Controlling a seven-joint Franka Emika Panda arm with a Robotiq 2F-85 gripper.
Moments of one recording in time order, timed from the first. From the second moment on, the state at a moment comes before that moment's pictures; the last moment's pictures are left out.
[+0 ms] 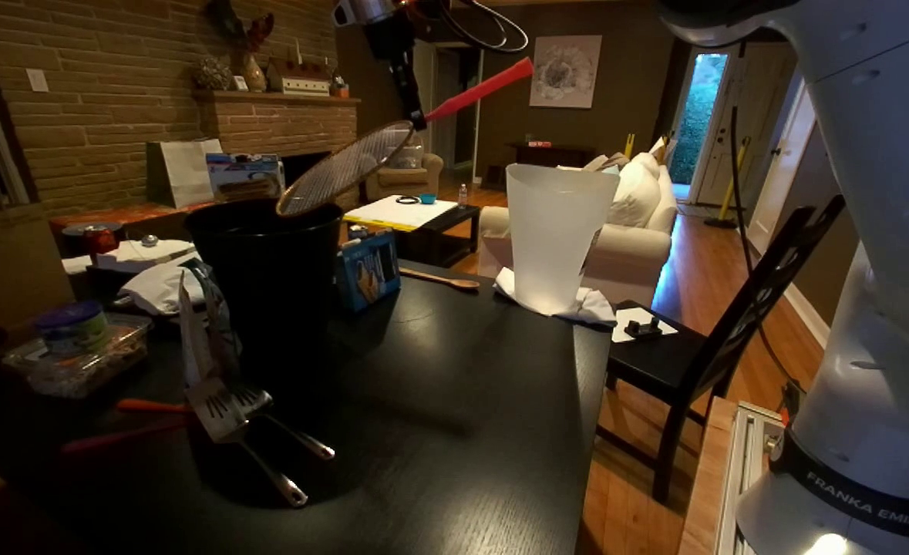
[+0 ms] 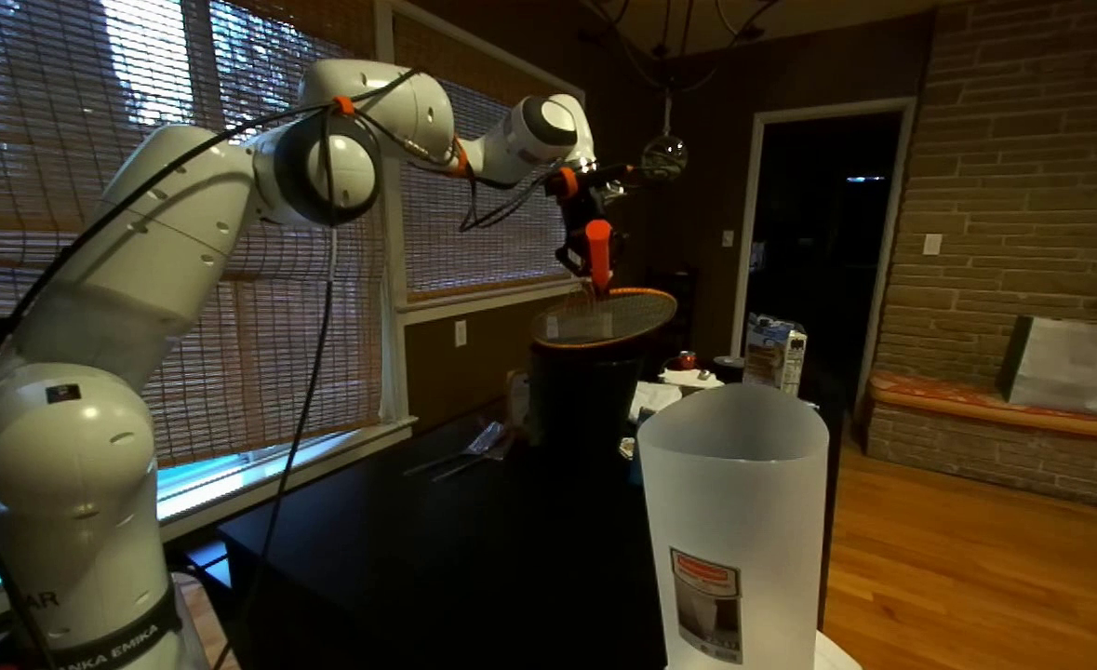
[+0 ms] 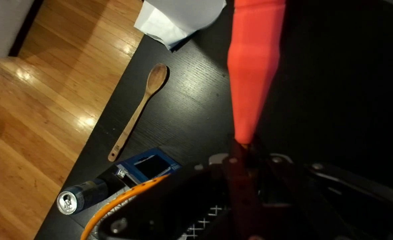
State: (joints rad) arm 0.05 0.52 -0.01 -0.98 -0.44 1.40 -0.71
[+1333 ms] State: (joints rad) arm -0.11 0.20 -0.02 -1.41 -0.15 1.69 -0.70
